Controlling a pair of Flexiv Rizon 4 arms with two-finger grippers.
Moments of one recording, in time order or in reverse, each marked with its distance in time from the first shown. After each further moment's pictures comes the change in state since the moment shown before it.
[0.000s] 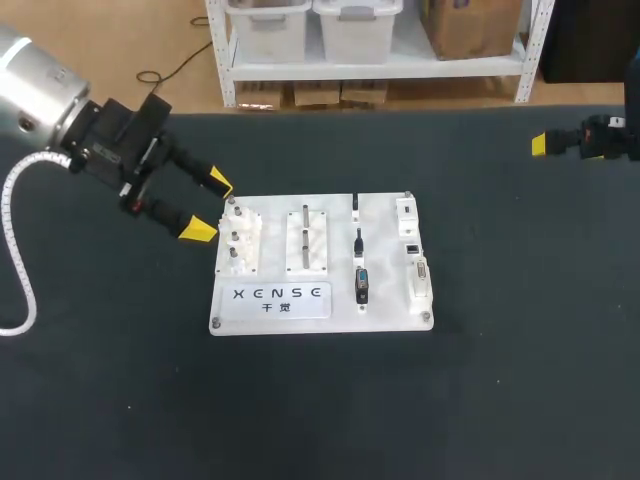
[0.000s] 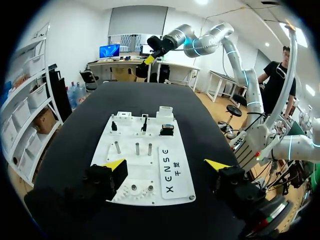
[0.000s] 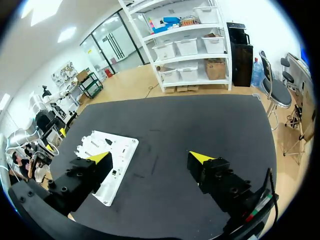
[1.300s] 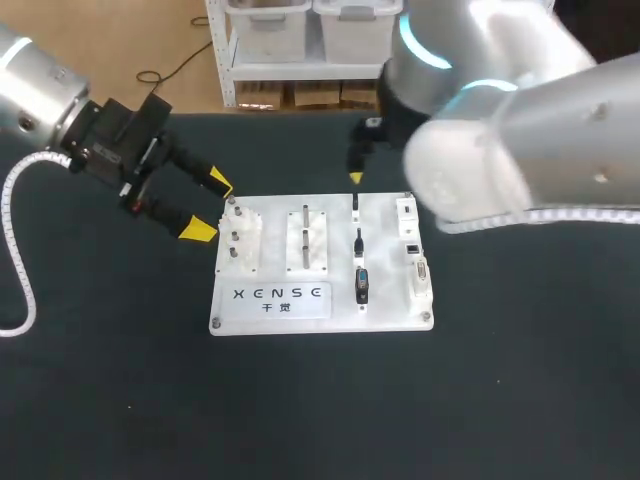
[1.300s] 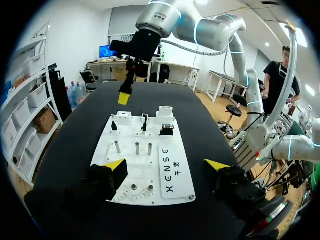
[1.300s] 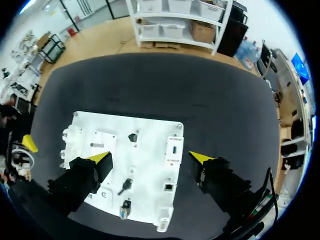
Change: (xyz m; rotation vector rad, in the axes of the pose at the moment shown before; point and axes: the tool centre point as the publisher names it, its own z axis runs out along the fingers) left arm 0.000 0.000 0.000 0.000 0.000 -0.001; right arm 0.021 0.153 0.165 0.386 0.434 0.048
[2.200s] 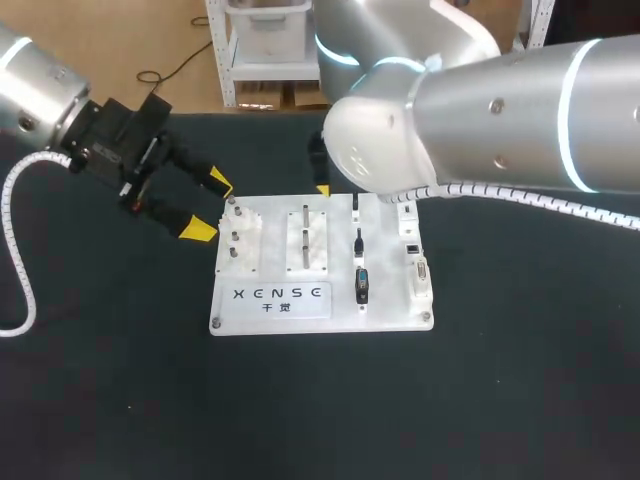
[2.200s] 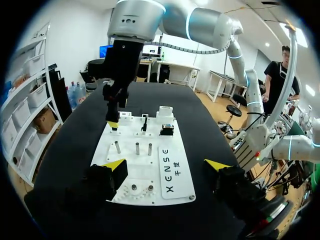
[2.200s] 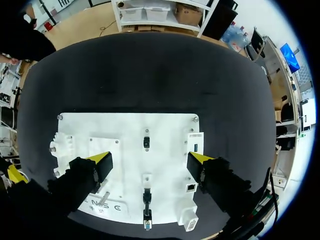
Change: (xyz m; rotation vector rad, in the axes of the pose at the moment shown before) left arm 0.000 0.000 0.000 0.000 0.000 0.000; right arm -0.002 0.031 0.038 0.116 0.149 0.096
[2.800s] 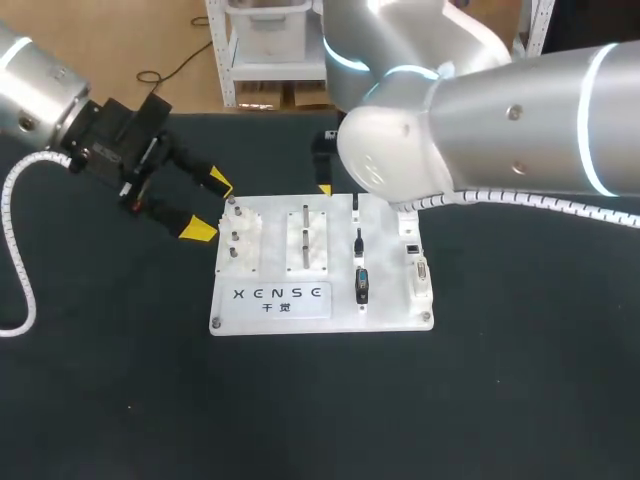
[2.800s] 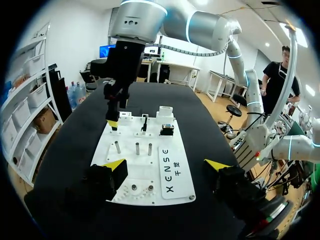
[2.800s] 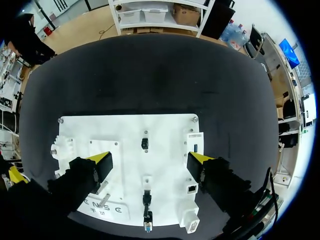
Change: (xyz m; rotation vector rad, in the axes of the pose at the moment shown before) left arm 0.000 0.000 0.000 0.000 0.000 0.000; right arm -0.001 -0.003 0.001 -0.021 -0.028 0.024
